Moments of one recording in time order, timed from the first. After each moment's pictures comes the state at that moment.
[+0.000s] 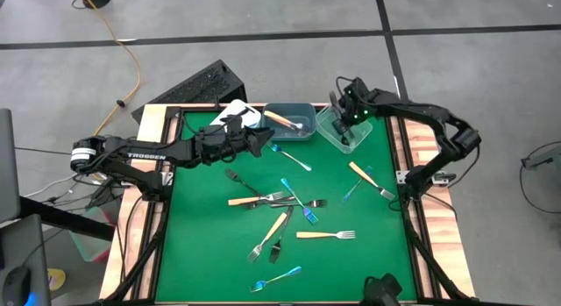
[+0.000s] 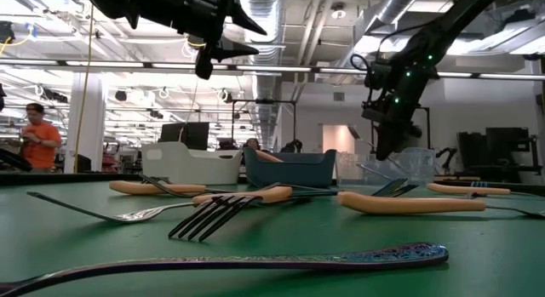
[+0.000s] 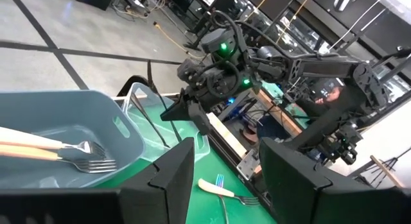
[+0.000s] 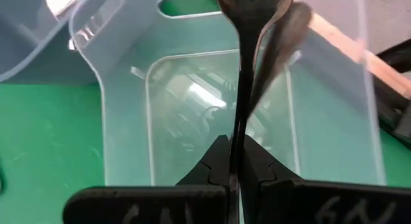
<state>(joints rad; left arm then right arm) 0.19 1.29 0.77 0.42 -0.30 -0.73 -0.88 1.55 0.97 -0.49 -0.08 0.02</state>
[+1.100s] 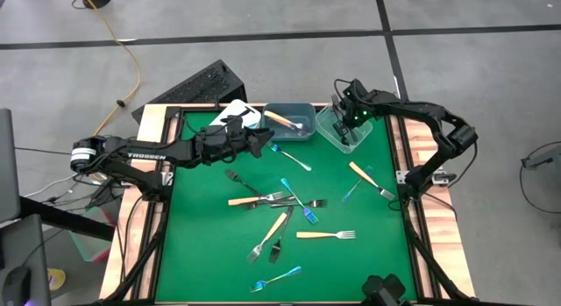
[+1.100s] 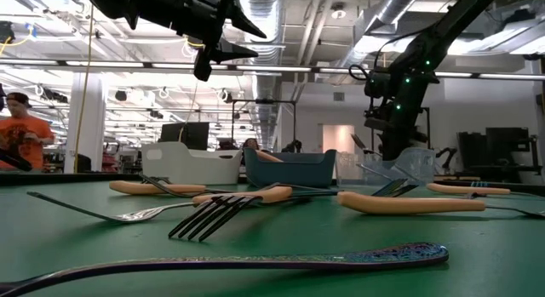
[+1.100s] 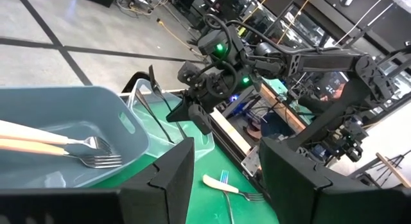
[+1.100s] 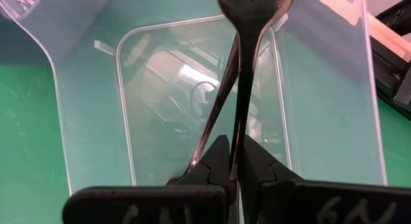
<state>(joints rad) 0.19 1.29 0.77 0.40 -0.30 -0.73 -0.91 1.59 0.97 -0.54 -0.05 0.04</state>
